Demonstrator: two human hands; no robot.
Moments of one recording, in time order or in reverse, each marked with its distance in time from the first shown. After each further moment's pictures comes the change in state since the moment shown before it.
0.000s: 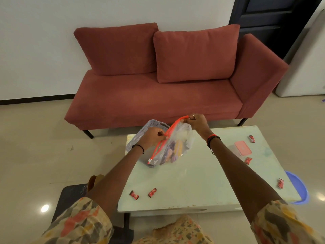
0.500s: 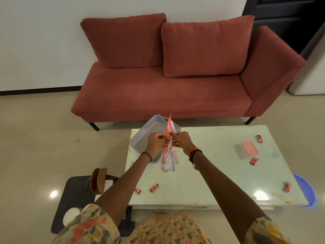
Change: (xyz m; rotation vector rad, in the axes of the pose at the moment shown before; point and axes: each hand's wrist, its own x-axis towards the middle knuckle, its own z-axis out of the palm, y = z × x) left_hand -0.013 -0.011 0.043 -0.518 0.255 -0.256; right_hand -0.029 0.027 0.086 0.202 -0.126 0.364
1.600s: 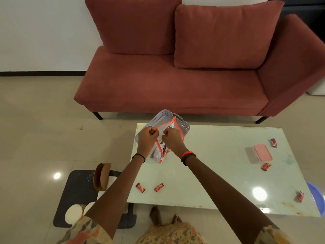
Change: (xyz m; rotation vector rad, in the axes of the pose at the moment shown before) left_hand 0.036 -0.020 -0.061 0.181 0.290 0.087; right_hand 0.038 -0.018 0.082 -0.771 -0.016 -0.383
